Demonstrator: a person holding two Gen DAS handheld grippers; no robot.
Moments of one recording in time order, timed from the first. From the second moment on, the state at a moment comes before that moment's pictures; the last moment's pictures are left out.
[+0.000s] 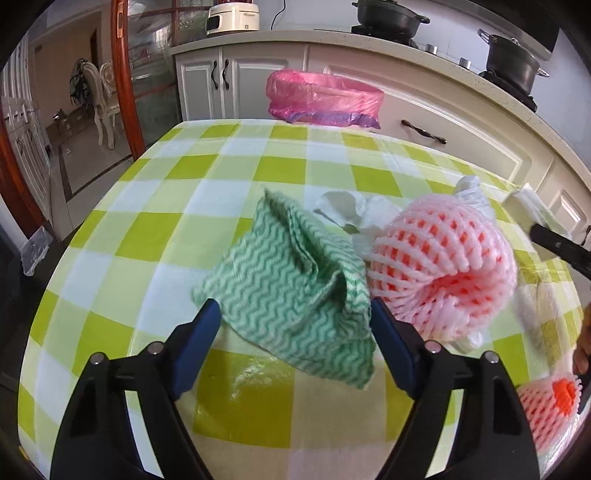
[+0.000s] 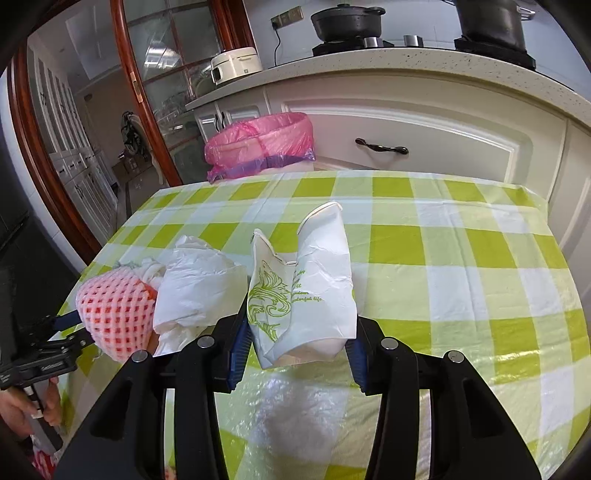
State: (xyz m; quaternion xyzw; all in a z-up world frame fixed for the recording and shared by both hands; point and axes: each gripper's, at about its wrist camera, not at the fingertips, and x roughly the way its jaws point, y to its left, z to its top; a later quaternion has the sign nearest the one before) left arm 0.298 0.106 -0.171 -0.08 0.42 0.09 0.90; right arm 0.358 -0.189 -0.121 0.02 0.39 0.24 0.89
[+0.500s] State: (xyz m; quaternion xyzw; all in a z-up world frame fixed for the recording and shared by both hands) left arm 0.271 0.093 -0.141 -0.02 0.36 0.08 0.93; right arm 0.334 -0.186 -0.092 0.03 0.35 0.25 0.90
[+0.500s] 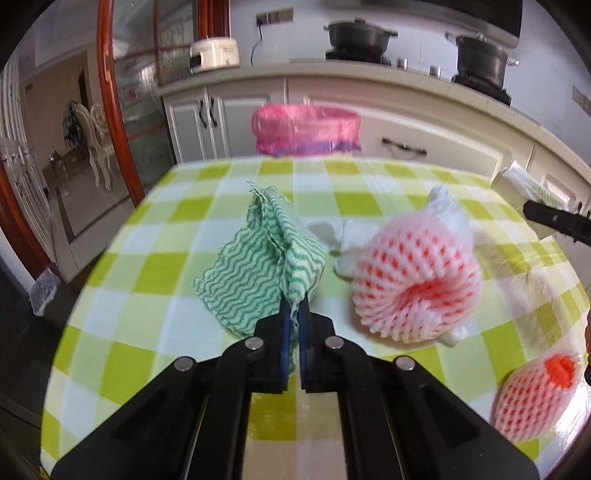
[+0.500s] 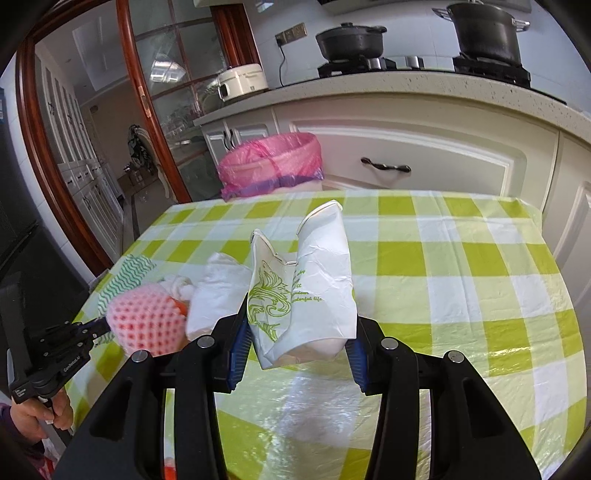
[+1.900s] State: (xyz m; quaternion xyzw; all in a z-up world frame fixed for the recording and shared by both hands) left arm 0.233 0.048 -0.012 0.00 0.19 0.01 0.98; right arm 0.287 -0.160 0.005 0.02 0.24 0.31 0.92
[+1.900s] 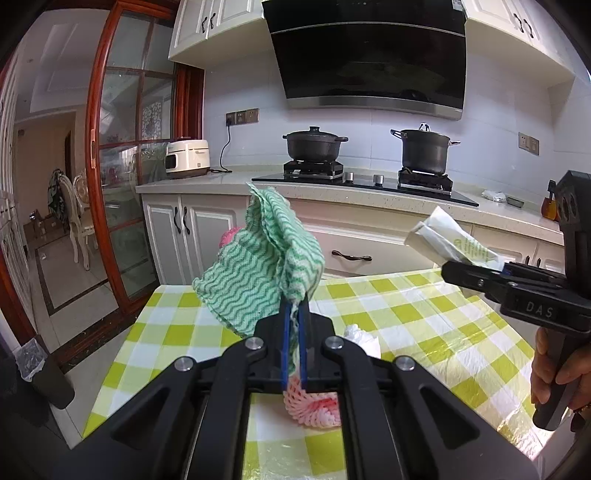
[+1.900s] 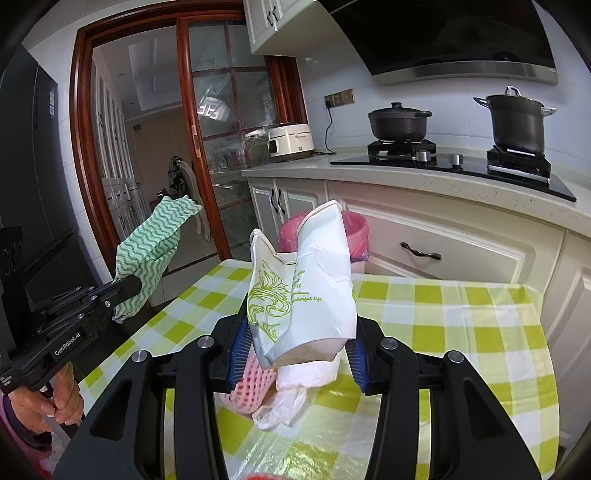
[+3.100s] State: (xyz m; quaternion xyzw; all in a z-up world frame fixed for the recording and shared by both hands) left arm 0.360 0.088 0.000 0.01 0.20 0.00 0.98; right arm 0.416 -0.101 0.004 0.00 0.25 0.32 0.91
